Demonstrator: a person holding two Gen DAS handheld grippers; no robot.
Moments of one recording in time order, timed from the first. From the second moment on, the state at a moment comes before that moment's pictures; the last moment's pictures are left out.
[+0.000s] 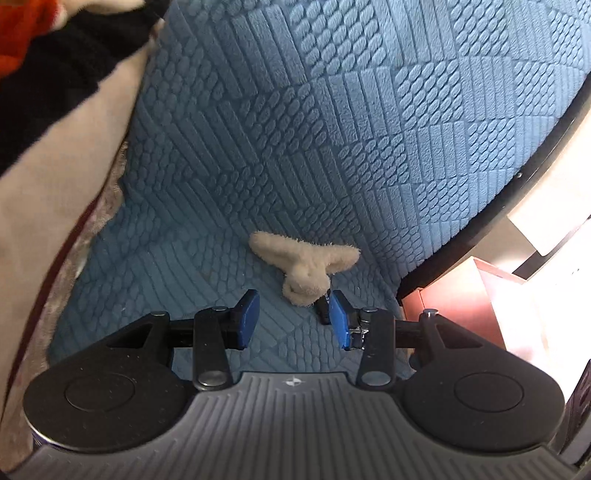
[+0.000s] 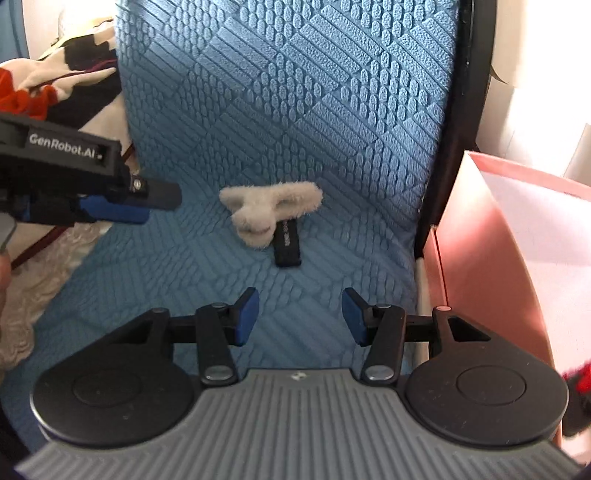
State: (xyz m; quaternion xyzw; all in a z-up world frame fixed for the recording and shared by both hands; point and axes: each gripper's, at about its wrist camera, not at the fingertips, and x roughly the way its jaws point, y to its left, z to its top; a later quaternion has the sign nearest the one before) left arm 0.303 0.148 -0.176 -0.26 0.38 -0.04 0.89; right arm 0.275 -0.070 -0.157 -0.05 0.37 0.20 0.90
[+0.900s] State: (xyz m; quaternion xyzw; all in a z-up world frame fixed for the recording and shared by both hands) left arm 0.385 0.149 -0.221 -0.29 0.43 -0.06 0.85; right arm 0.362 -0.036 -0.185 -0.09 0.41 0.26 0.87
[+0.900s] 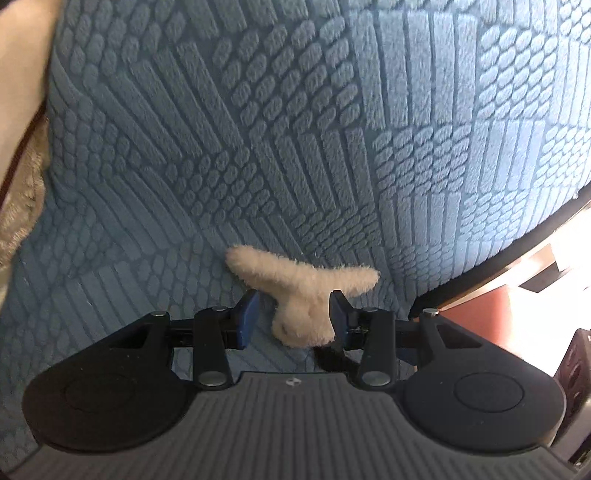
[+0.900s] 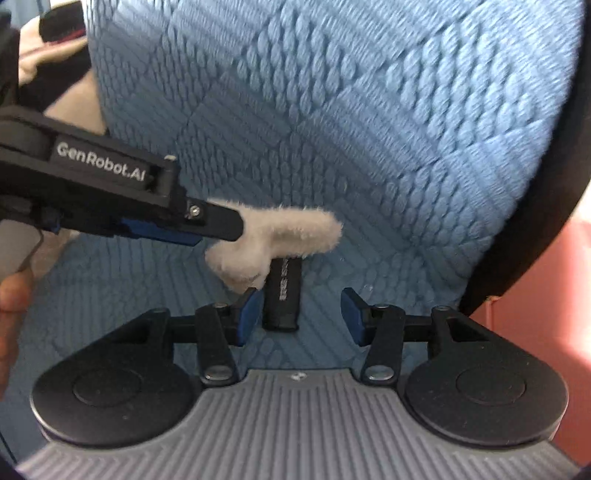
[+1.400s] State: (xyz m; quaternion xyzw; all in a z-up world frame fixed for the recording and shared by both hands) left arm 0.398 0.107 -0.244 -0.27 0.43 -0.08 0.86; right arm 0.356 -0.027 -0.180 -0.12 0.41 0.26 0.86
